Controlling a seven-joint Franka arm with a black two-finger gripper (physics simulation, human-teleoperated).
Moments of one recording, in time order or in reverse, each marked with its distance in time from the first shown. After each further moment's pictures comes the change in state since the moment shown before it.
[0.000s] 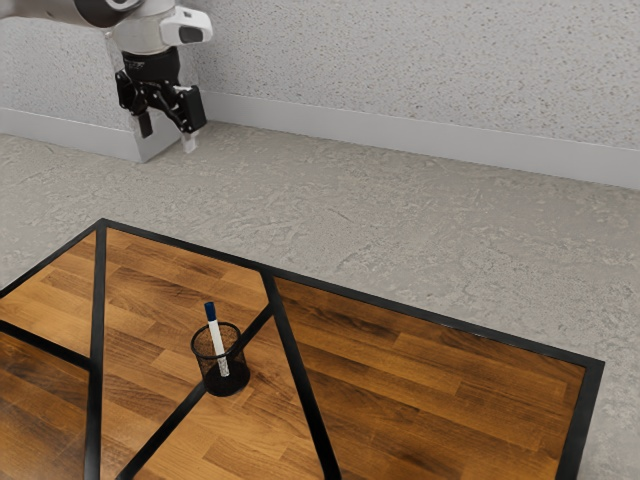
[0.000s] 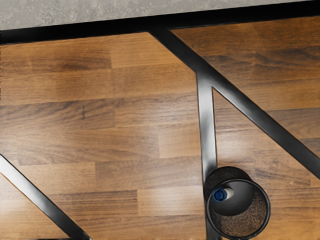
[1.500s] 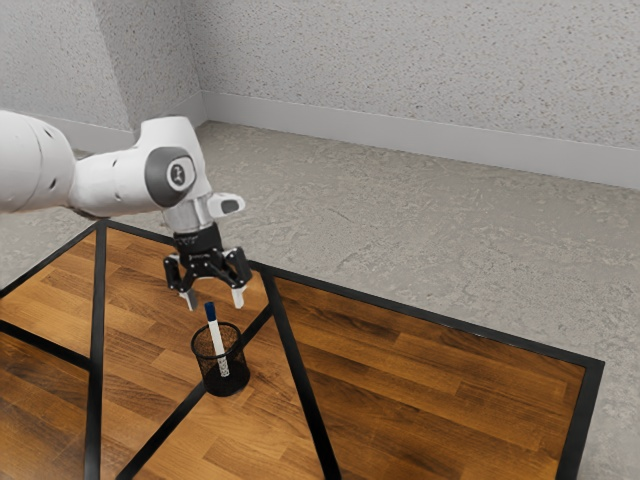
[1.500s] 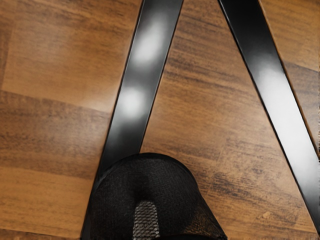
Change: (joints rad) arm 0.012 0.124 0.025 -0.582 -0.383 0.436 -0.134
